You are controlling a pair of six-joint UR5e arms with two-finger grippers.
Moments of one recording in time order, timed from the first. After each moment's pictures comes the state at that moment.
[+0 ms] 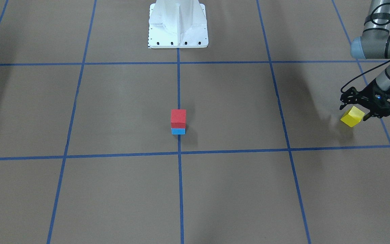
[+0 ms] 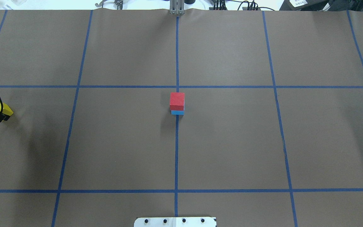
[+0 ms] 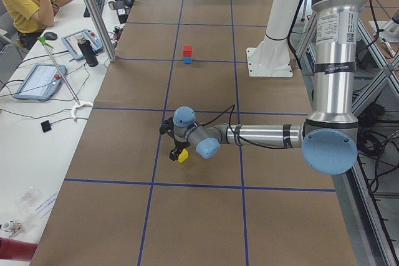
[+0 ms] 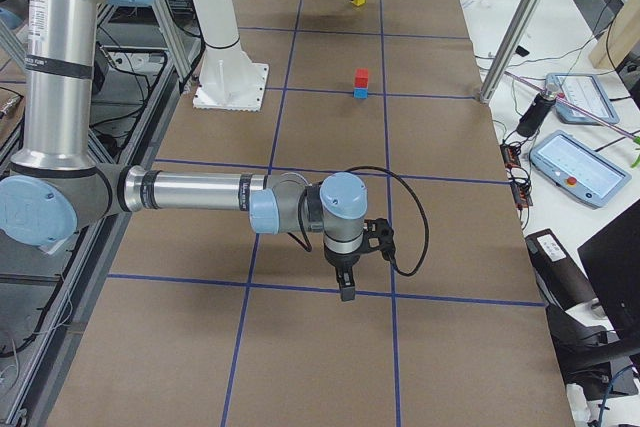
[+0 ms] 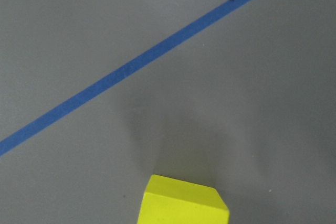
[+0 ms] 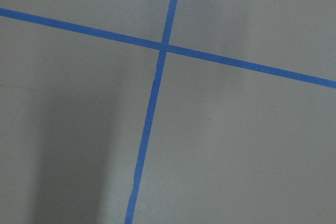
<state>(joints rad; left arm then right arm) -1.03 -1.54 -1.48 -2.32 -2.18 -0.19 1.53 -1.72 1.73 -1.49 2.25 -0.10</state>
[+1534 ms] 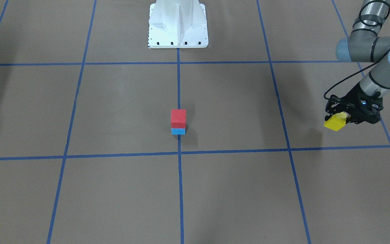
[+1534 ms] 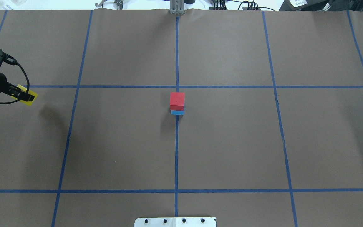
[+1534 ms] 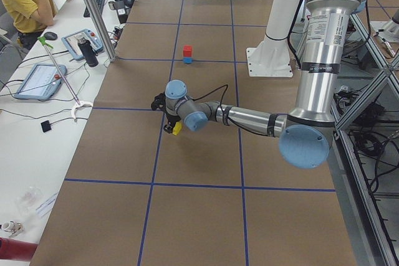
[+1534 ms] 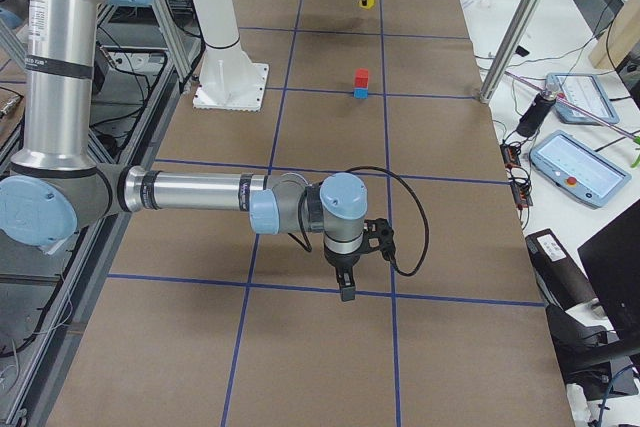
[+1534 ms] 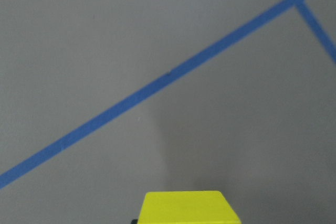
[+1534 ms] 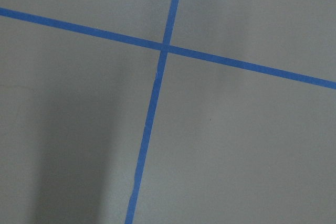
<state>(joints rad) -1.02 -1.71 -1.58 -2.16 -2.18 -0.44 1.53 -1.72 1.72 -1.49 2.25 -0.11</state>
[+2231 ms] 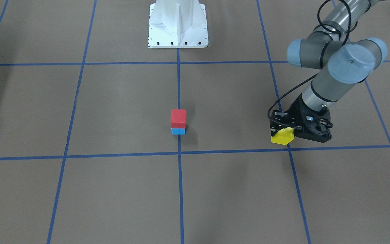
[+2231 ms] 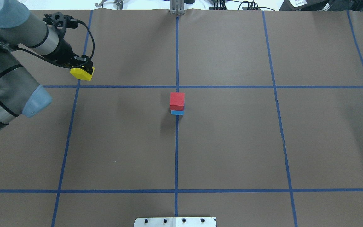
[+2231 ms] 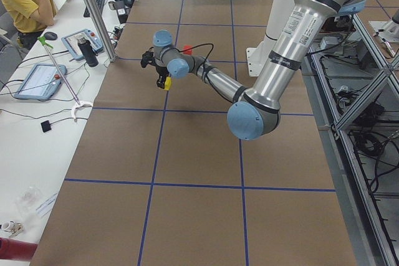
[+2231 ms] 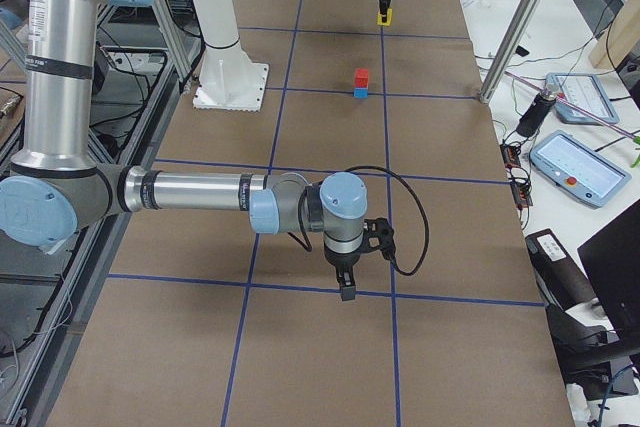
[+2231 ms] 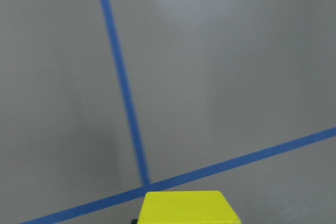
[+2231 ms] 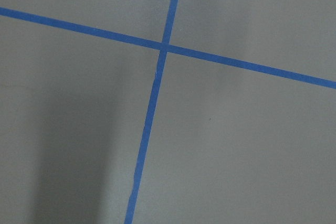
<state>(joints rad) -0.90 -2.10 -1.59 -1.82 -2.14 -0.80 1.53 -1.72 1.73 -1.48 2.25 -0.11</state>
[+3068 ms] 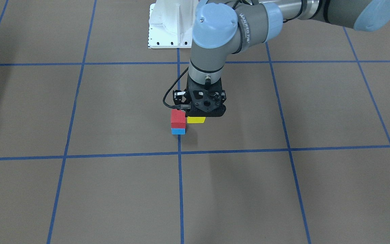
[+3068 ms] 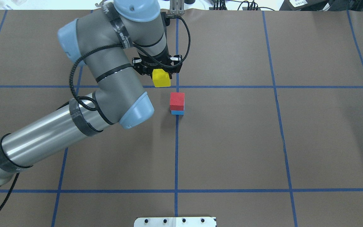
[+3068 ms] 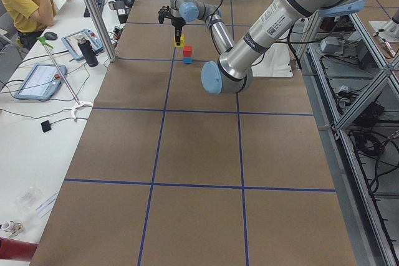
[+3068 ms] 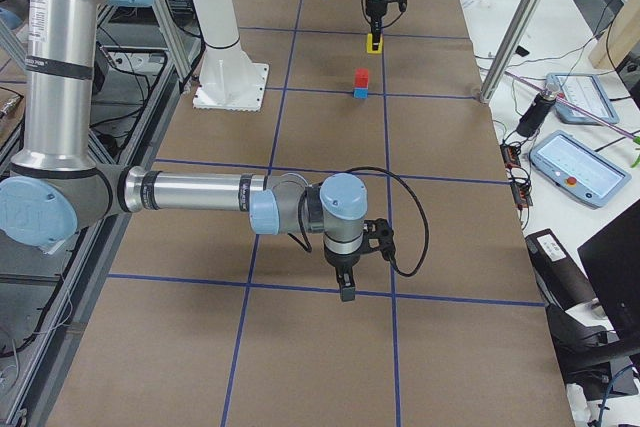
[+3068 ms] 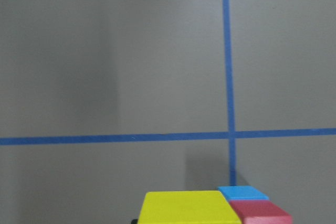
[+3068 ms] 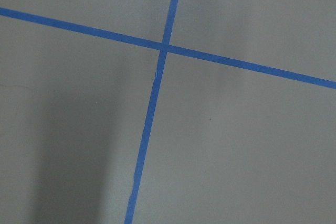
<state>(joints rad) -0.68 -2.54 -1.50 -1.45 -1.97 -1.13 1.53 -1.72 1.73 -1.48 2.25 -0.11</state>
